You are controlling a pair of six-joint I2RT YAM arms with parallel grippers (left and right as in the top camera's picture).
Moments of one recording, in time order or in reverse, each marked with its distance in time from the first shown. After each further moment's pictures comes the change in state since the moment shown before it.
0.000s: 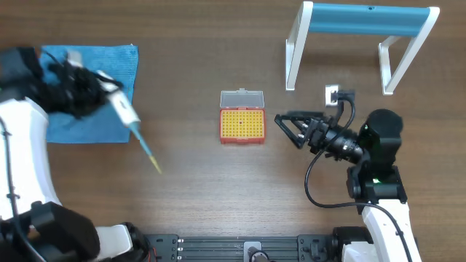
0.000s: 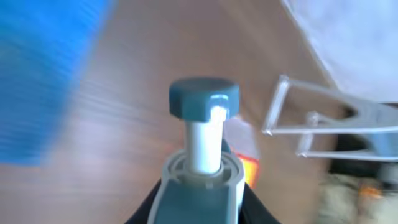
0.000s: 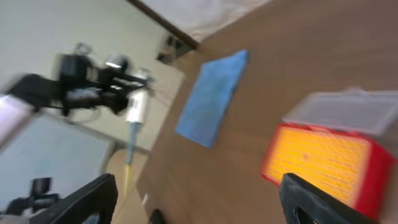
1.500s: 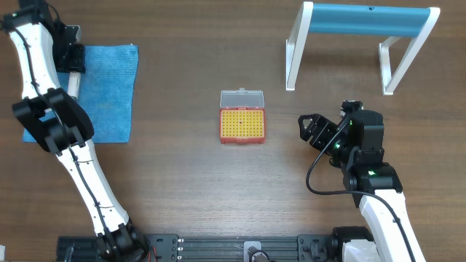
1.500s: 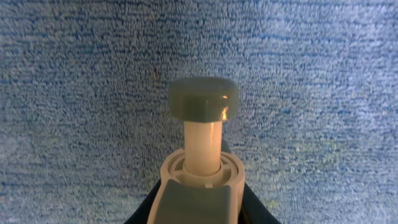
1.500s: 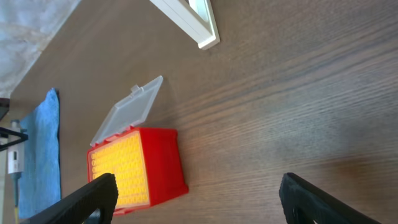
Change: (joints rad) left arm -0.005 1.109 1.096 -0.222 -0.654 0.610; right arm 0.019 0.078 0.000 -0.333 0.635 -0.040
